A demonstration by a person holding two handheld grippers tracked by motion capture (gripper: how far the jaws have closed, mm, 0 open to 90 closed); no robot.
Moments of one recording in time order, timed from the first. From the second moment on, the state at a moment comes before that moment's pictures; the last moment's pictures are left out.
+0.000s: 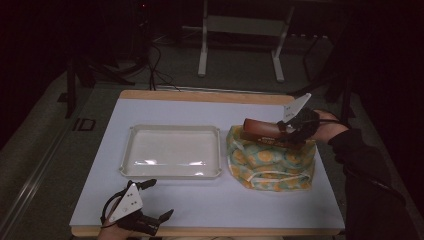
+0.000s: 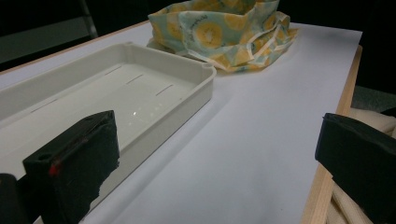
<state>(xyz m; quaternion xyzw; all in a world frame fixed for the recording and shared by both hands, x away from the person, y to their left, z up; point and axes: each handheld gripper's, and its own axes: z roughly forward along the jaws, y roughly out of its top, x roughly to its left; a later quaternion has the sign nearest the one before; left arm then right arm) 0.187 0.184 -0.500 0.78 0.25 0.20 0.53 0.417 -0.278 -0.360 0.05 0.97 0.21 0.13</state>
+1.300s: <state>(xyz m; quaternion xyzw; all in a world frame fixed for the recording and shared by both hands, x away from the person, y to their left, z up) 0.184 0.183 -0.500 0.79 0.24 0.20 0.53 0.412 -0.162 -0.351 -0.05 0.97 0.22 0.11</state>
